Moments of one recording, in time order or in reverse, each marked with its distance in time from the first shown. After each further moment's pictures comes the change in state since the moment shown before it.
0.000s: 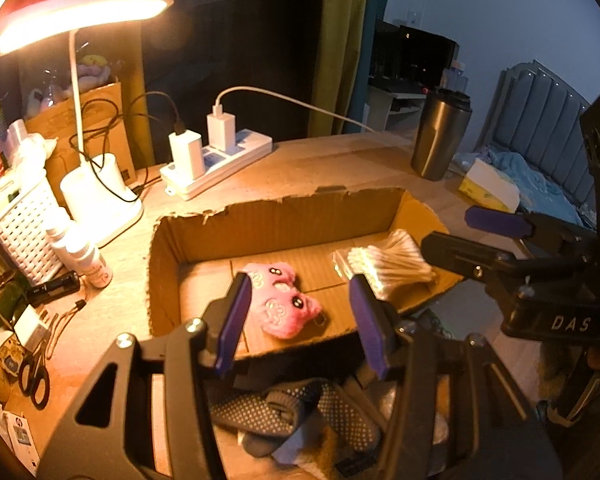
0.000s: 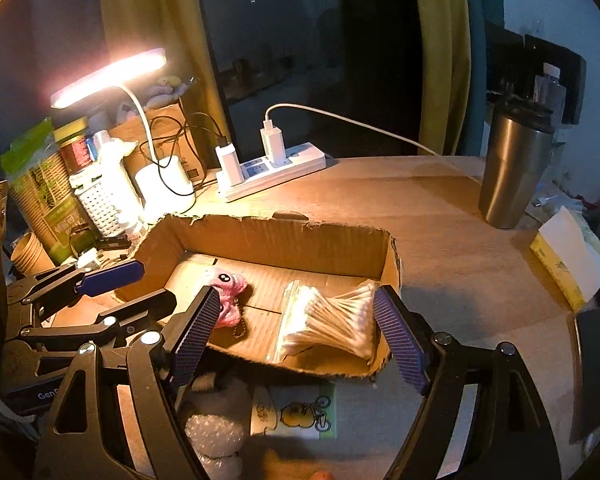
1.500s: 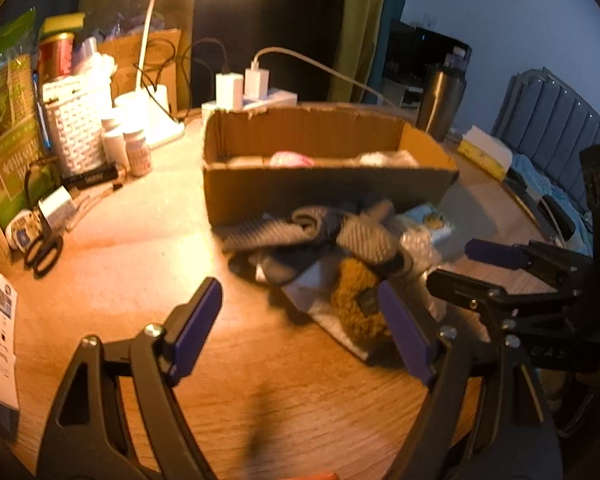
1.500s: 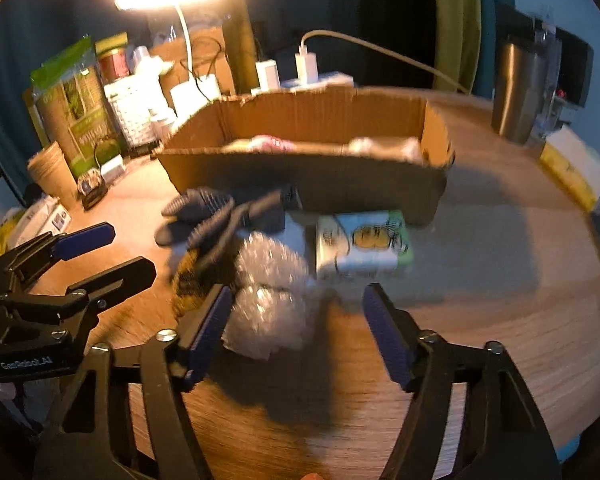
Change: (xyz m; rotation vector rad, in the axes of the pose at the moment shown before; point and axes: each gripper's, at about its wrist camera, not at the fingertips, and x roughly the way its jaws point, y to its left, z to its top) left arm -0.047 0.009 -0.115 -0.072 0.017 0.035; right arm -0.013 0.045 -0.117 -0.026 0.119 0.016
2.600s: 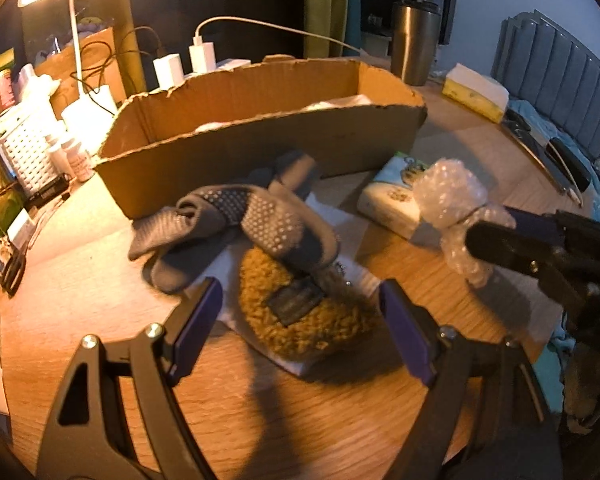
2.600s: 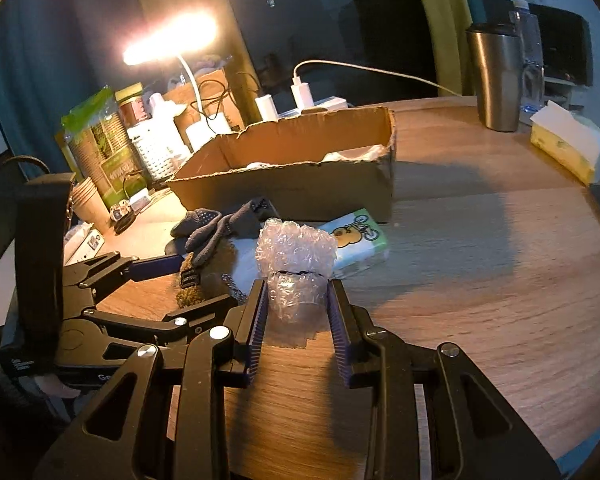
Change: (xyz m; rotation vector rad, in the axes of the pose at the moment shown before) left arm 0.044 -0.074 0.000 0.132 0.117 0.043; right arm -0.034 -0.059 -0.022 0.067 -0.128 0.158
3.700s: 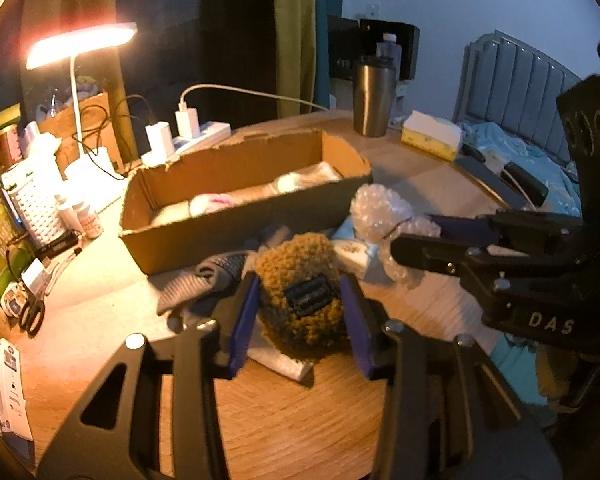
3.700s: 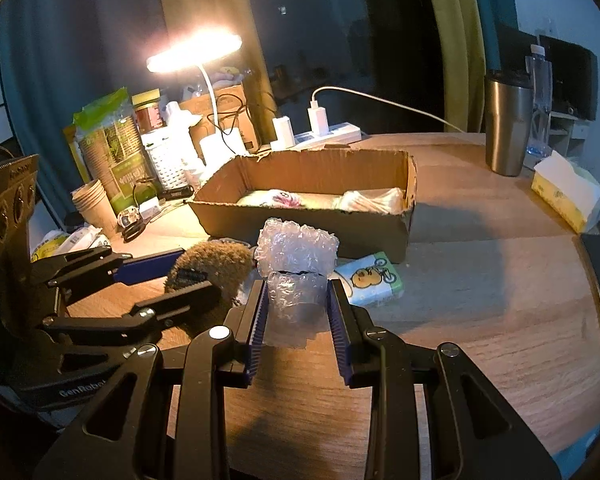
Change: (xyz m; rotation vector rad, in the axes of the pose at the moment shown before) left arm -0.067 -0.001 0.009 0.074 -0.179 -0.068; right arm -0.017 0.033 0.023 -0.084 -0.041 -0.034
